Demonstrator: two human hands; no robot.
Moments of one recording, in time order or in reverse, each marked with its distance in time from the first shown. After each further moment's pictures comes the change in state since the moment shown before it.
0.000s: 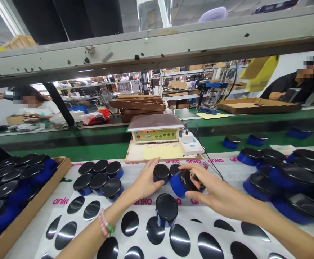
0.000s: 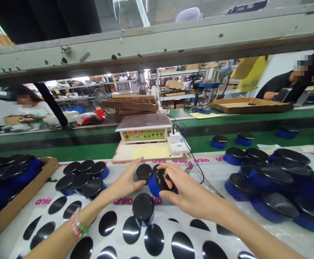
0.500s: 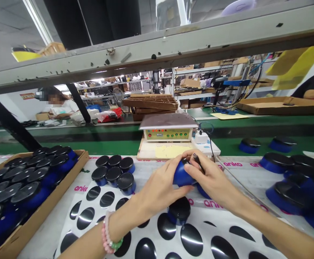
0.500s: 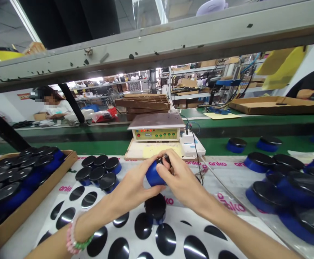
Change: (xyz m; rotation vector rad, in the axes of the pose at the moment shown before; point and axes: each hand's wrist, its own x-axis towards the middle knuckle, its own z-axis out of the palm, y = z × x) left_hand -0.021 0.069 -0.016 0.132 0.084 0.176; right_hand 0.043 -0.030 0.024 0.286 0.320 -0.090
